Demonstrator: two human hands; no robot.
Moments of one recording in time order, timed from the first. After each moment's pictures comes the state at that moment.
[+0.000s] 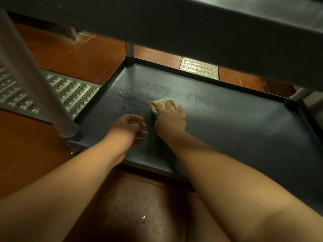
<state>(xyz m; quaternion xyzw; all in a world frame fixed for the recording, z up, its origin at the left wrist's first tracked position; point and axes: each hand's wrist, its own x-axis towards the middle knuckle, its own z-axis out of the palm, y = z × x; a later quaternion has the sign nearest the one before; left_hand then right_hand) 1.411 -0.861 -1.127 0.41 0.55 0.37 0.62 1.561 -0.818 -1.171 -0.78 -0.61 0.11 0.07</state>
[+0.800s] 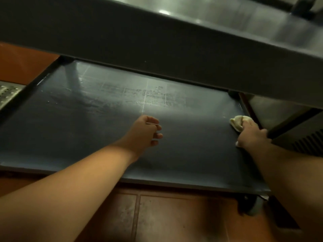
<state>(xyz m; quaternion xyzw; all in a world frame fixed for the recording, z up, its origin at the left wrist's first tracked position) 1.606 -0.904 -1.119 0.48 0.45 0.27 0.70 1.947 -0.996 -1.140 -0.96 -0.25 0.08 -0.06</state>
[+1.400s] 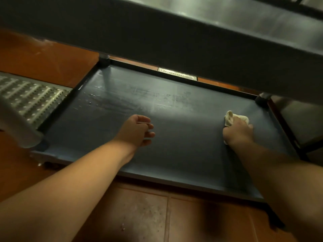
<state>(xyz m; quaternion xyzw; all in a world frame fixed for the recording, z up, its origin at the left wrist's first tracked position) 1.490 -0.862 -1.124 0.44 0.50 0.33 0.66 1.828 -0.905 -1.163 -0.94 -0.34 0.04 0.05</state>
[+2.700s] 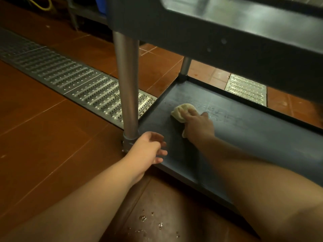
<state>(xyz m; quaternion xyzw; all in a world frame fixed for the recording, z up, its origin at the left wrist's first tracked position) 1.315 -0.887 -1.126 0.35 0.59 0.39 0.62 1.501 -0.780 -1.156 -0.70 -0.71 0.03 0.00</state>
